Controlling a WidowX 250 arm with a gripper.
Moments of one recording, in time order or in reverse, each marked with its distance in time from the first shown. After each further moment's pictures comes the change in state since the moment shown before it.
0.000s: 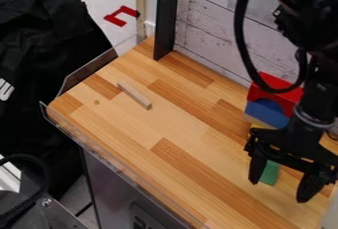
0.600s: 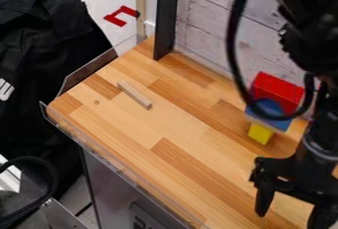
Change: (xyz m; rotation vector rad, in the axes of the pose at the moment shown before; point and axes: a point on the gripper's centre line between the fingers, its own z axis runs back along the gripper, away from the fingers) arm -0.036 -0.016 -0.002 -0.023 0.012 -0.004
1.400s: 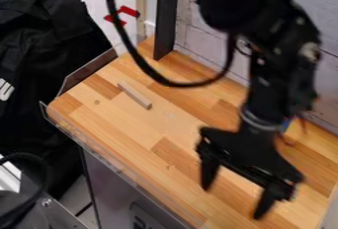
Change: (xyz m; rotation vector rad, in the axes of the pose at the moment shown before) arm -0.033 0.046 0.025 -0.016 -0.022 -0.171
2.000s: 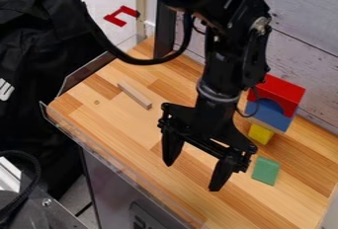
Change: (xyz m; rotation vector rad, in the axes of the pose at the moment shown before) arm 0.009 0.061 0.007 0.063 0.026 -0.001
